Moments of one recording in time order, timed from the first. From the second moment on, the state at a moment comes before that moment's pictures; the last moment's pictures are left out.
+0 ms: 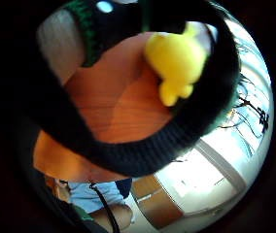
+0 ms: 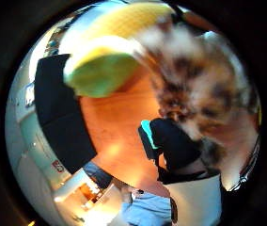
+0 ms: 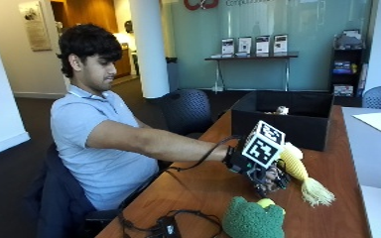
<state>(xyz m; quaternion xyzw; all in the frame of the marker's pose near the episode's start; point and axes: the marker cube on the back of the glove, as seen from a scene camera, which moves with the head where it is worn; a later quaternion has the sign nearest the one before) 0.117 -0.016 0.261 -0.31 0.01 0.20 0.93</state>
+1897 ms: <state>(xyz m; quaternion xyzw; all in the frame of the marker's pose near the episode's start) -0.201 -0.164 0.150 -0.15 -0.07 -0.06 0.98</state>
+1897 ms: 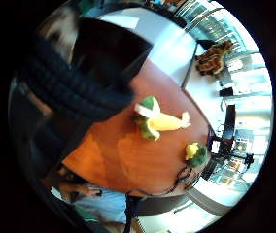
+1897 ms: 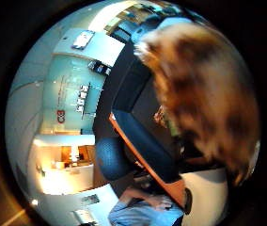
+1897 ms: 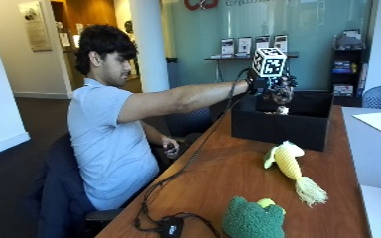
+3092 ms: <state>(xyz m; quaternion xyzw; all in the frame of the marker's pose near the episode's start) 0.264 0.032 0.156 -0.21 0.07 0.28 0.93</state>
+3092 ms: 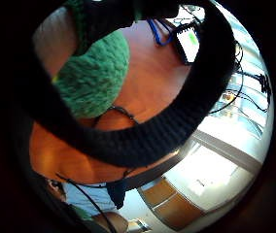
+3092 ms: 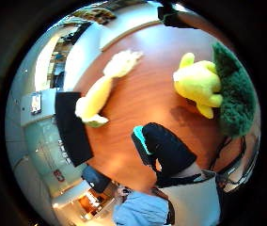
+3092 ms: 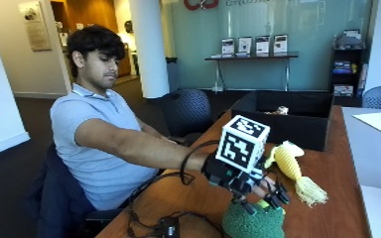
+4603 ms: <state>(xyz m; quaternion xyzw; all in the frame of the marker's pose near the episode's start) 0.161 -0.038 0.062 0.07 0.07 0.15 0.98</state>
